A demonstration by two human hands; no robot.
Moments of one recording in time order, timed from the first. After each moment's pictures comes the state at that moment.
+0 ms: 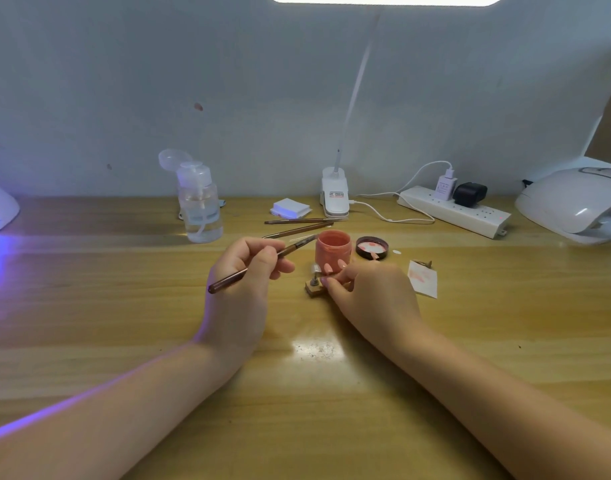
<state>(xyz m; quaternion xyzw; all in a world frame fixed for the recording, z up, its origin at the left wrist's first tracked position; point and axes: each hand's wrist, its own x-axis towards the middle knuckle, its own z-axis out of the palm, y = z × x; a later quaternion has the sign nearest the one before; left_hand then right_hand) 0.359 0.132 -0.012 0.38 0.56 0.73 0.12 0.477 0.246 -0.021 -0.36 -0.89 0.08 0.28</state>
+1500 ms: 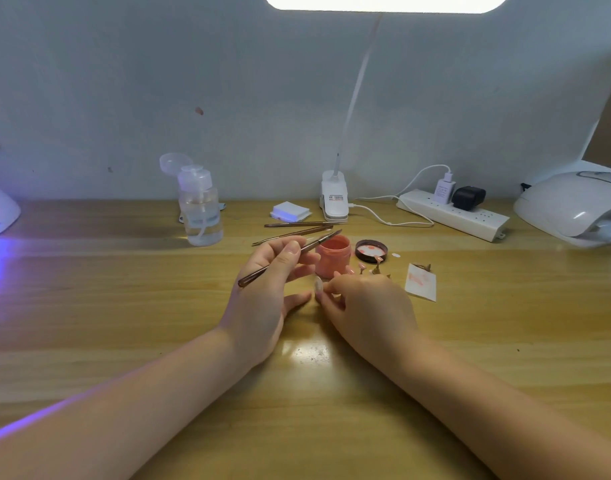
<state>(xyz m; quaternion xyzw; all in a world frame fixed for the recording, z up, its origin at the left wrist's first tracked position) 0.364 0.148 -0.012 0.33 0.50 0.73 0.35 0.483 0.231 -0.023 -0.30 -0.91 0.01 0.27</state>
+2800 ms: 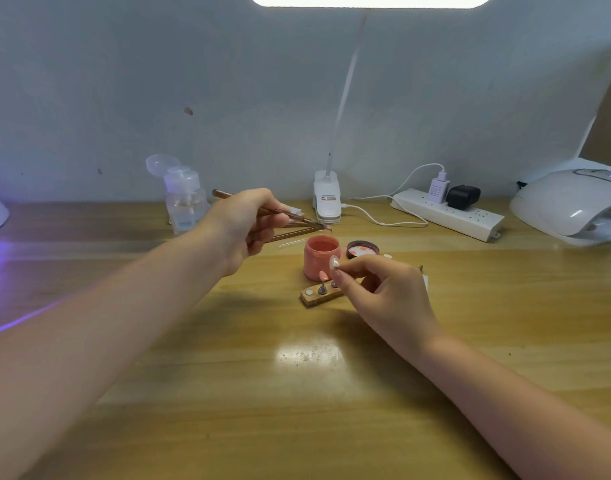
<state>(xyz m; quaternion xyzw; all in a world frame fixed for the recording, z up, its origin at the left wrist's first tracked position) 0.320 0.189 0.056 0.26 0.67 0.61 0.35 0.504 0.260 -0.022 -0.22 -0.82 0.29 0.45</state>
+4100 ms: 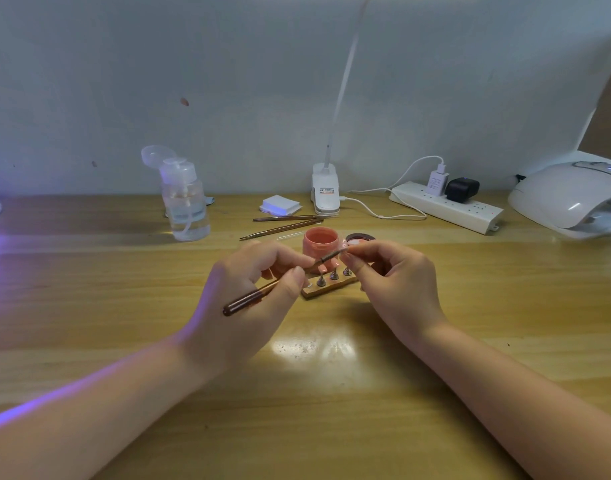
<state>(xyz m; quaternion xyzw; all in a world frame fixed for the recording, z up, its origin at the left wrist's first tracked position) 0.370 0.120 0.004 0.60 0.59 0.54 0.02 0.505 0.265 -0.023 -0.26 -0.77 0.31 0.48</state>
